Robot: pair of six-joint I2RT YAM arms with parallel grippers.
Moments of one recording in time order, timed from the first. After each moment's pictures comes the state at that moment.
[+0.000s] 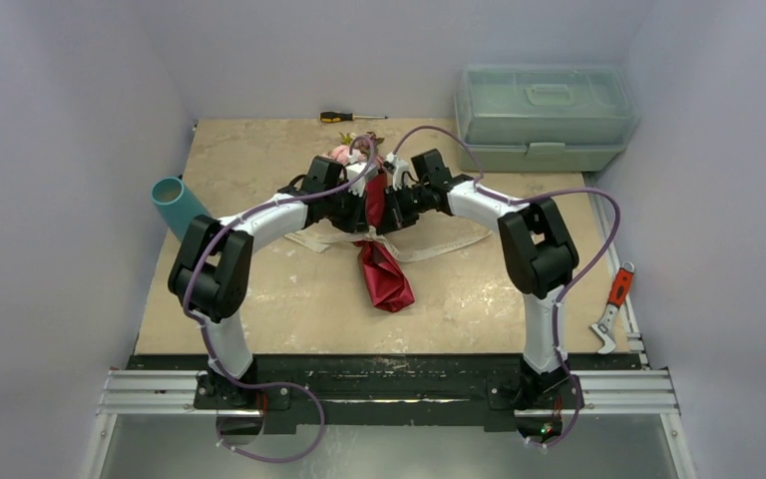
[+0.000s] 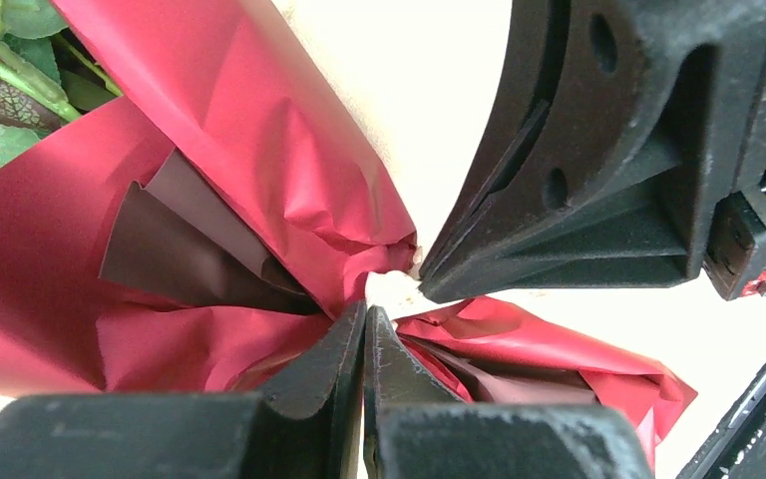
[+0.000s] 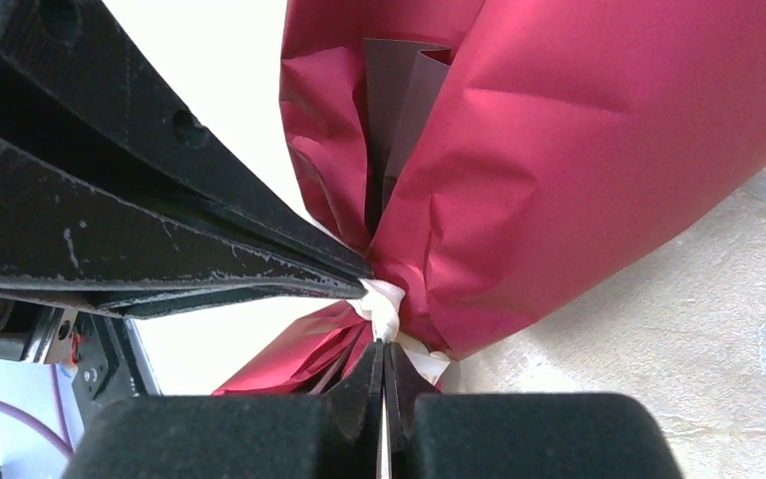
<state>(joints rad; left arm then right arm) -0.43 1.83 1.21 -0.23 0.42 -0.05 0.48 2.06 1.46 -0.27 -0.69 0.16</state>
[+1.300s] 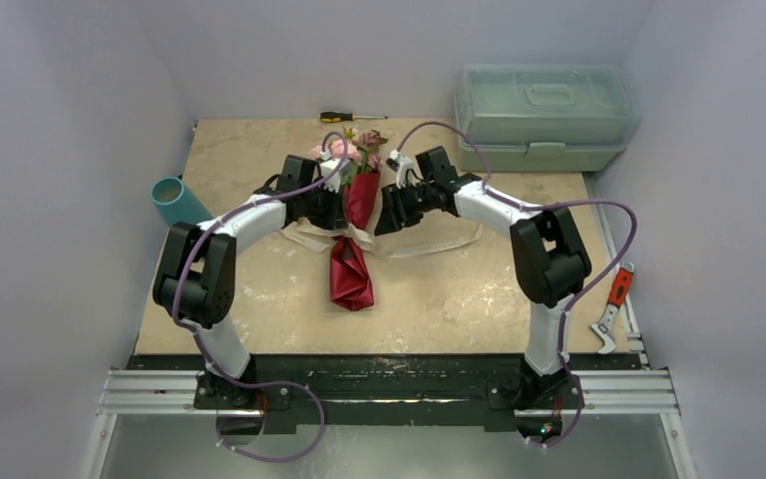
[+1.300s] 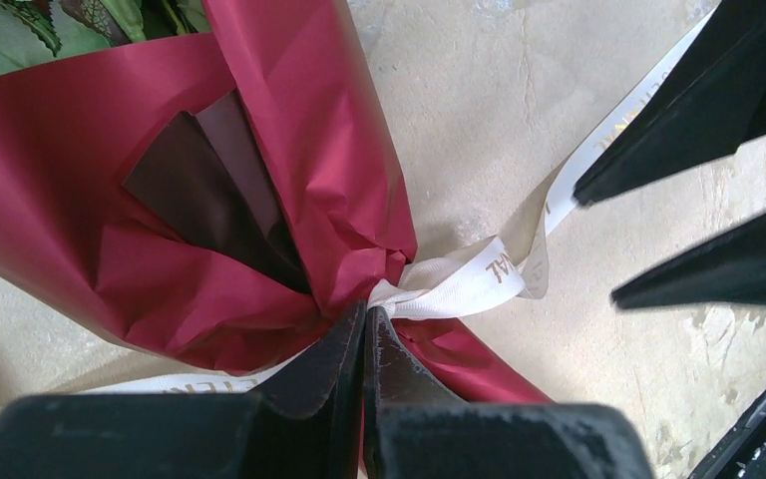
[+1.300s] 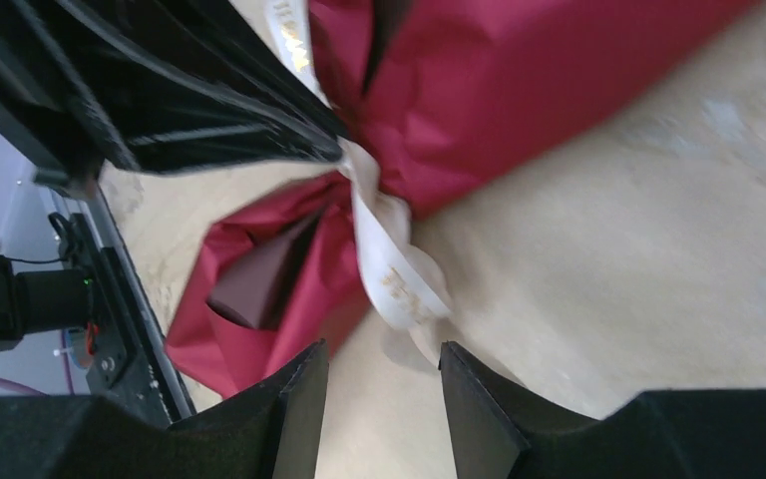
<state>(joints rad) -0.30 1.76 1.15 -0.25 0.43 -0.03 0.47 1.96 1.40 -0.33 -0.67 0.14</state>
